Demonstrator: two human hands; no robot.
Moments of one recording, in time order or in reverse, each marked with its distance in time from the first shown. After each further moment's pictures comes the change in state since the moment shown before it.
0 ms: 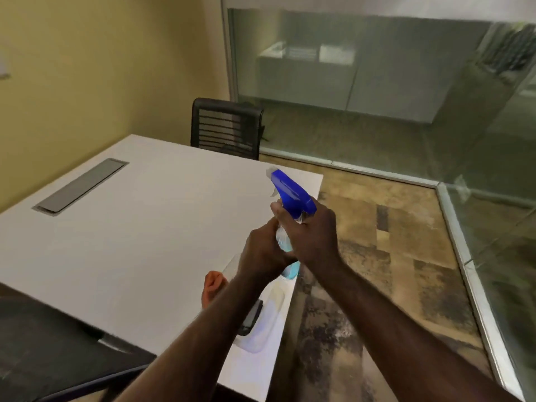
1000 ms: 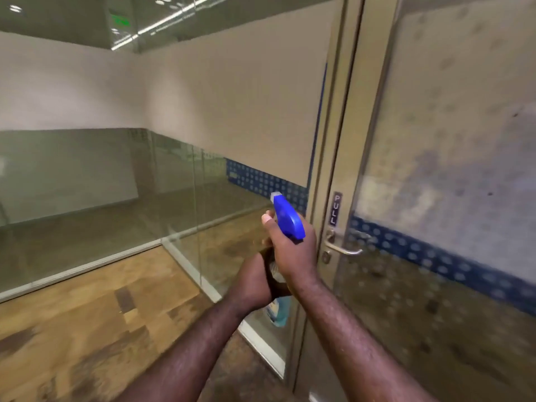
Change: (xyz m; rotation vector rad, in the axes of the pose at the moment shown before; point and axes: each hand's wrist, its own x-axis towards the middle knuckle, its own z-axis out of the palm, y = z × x) left_hand -0.268 0.432 0.365 -0.324 -0.881 0.807; right_hand -0.273 -0.042 -0.573 0.000 1.059 -0.030
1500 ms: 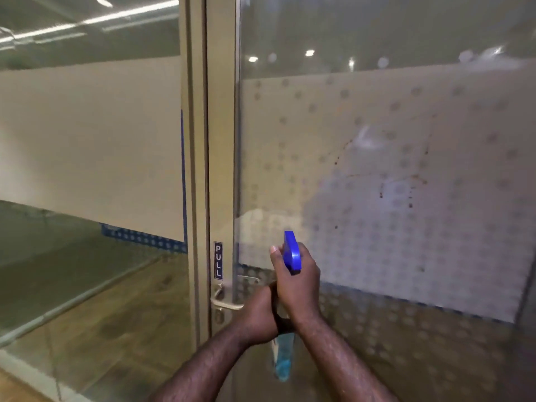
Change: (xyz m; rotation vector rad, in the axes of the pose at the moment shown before) left_hand 0.124 0.093 0.180 -0.118 -0.446 0.306; right_hand 0.088 -0.009 -0.206 -0.409 0.509 -0.187
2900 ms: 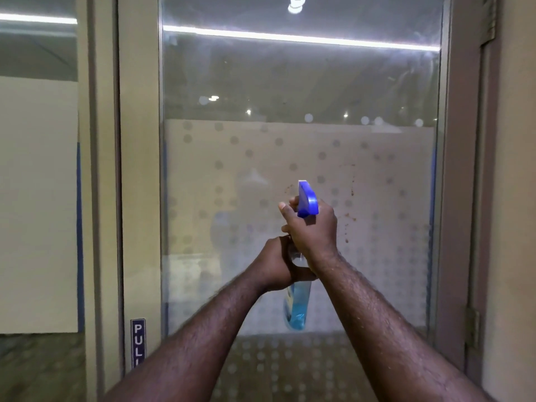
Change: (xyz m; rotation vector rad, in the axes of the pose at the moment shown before) left_hand 0.174 0.086 -0.031 -0.171 -0.230 0.407; right_hand 0.145 -0.092 -0.033 -0.270 0.367 -0.224
